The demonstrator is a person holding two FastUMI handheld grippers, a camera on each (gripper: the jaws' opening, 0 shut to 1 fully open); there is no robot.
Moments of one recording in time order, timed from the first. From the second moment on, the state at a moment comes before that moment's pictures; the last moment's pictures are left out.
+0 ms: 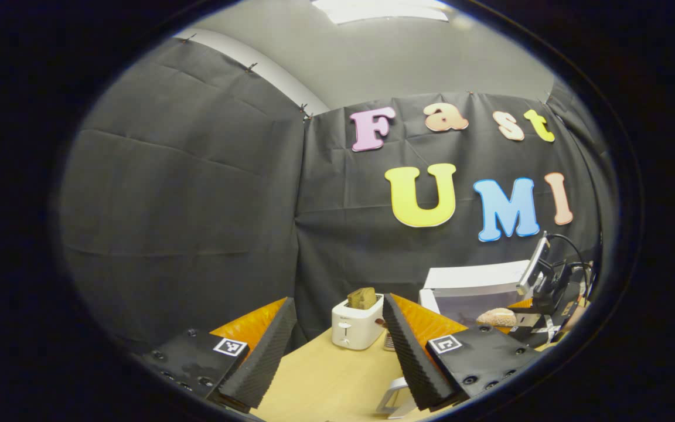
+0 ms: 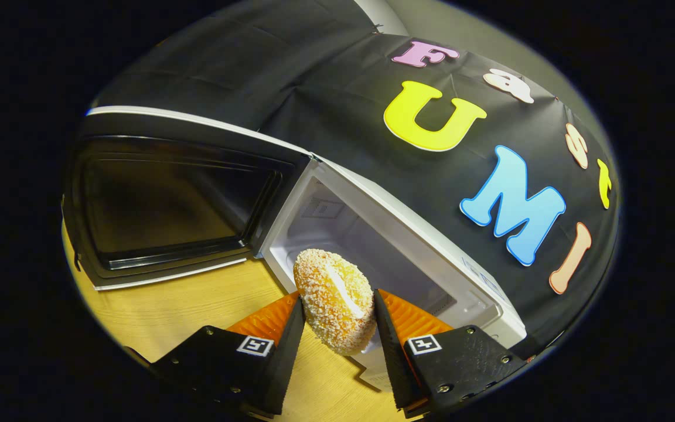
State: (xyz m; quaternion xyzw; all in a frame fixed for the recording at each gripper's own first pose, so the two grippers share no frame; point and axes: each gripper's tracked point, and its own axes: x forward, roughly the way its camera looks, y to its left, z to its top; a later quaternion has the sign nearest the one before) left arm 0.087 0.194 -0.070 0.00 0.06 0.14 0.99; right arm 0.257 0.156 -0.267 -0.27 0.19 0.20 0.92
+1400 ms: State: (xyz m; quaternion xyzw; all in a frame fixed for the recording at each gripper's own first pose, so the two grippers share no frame) left arm 0.129 0.243 -0.139 0.03 0.10 0.14 0.98; right arm 0.329 0.183 -0.309 -0.27 0.18 0.17 0.93
